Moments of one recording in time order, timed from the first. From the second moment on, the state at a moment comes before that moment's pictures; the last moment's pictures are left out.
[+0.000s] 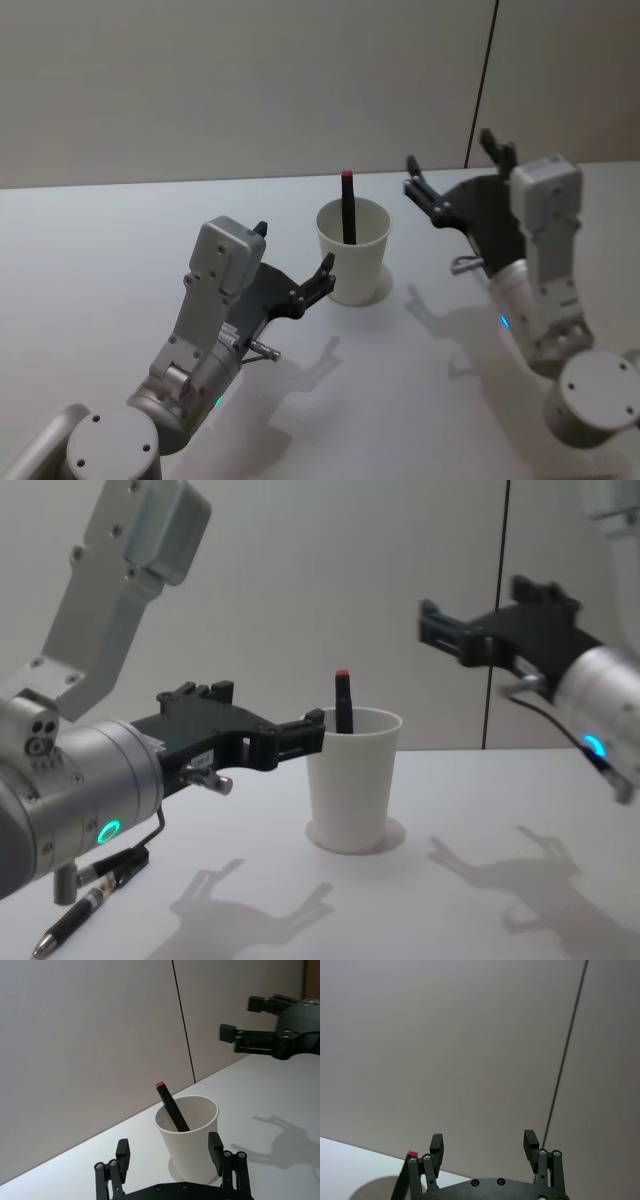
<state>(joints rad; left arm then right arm) -0.24 0.38 0.45 -1.63 -0.20 0.01 -0.01 0.34 0.07 -0.31 -1.37 -0.07 -0.27 -0.02</state>
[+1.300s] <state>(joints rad) -0.24 0.38 0.45 -1.63 -0.20 0.02 -0.01 0.07 0.17 -0.29 -1.66 0.01 -0.17 -0.22</state>
